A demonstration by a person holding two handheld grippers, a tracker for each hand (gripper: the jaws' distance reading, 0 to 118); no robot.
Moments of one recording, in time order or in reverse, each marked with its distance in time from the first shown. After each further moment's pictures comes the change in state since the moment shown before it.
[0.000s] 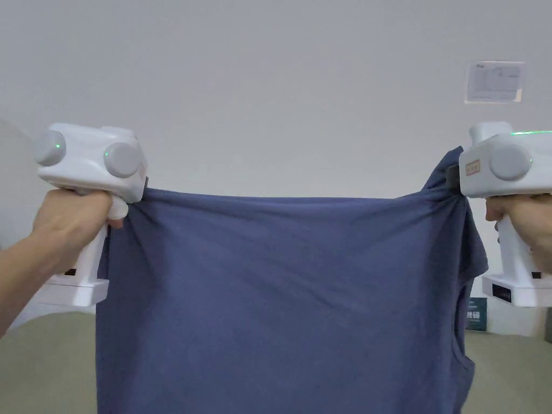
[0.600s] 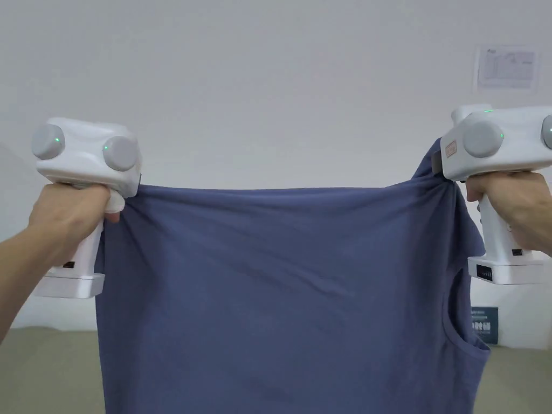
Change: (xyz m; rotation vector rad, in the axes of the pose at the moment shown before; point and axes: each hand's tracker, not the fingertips) left arm 0.051 0.012 -0.167 -0.007 0.025 0.016; right arm -0.024 -0.005 -0.145 -0.022 -0.073 0.039
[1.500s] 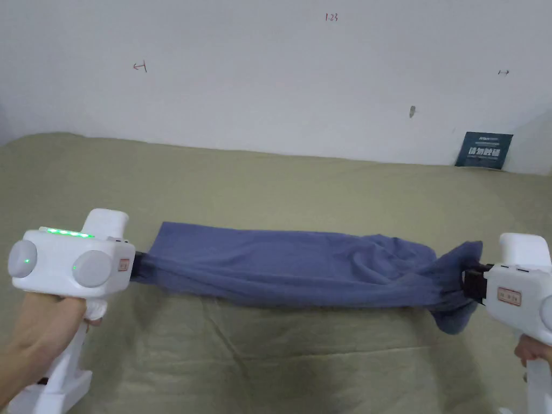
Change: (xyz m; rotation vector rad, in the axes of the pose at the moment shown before) left arm -0.031 -0.375 0.074 -0.403 -0.198 -0.099; right arm 0.019 -0.386 0.156 -0.415 0.187 -0.077
